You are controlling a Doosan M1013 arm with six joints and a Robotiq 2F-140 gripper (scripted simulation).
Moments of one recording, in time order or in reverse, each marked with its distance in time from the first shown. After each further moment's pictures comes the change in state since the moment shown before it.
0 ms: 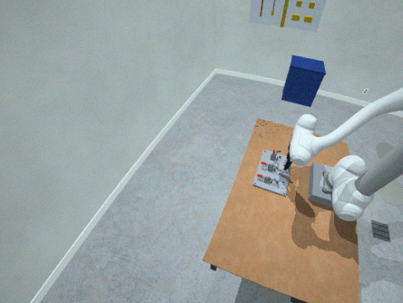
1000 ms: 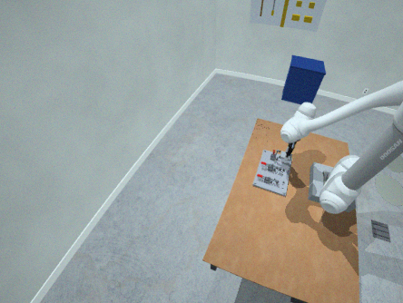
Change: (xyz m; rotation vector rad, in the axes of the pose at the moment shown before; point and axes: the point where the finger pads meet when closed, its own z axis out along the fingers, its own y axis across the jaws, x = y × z) arm 0.003 0.120 0.004 0.008 0.000 -0.003
